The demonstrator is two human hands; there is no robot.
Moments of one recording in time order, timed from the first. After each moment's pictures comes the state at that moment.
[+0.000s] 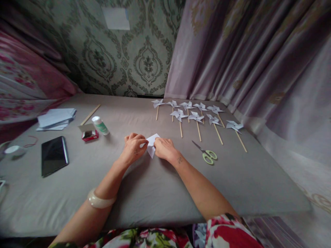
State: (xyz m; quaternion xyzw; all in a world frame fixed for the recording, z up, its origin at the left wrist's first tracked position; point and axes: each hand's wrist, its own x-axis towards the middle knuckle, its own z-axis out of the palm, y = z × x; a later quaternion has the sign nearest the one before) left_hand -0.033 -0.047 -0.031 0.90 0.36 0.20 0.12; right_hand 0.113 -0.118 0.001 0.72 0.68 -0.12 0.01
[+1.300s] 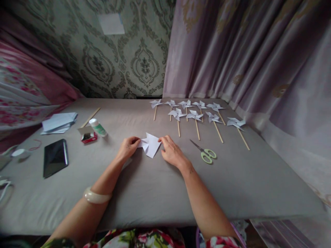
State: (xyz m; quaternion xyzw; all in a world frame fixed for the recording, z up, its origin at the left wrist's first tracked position) left_hand -0.028 -0.029 -0.044 0.79 0.50 0.18 0.31; right_hand 0.155 -0.155 -0.040 0.68 0.66 -0.13 -0.28
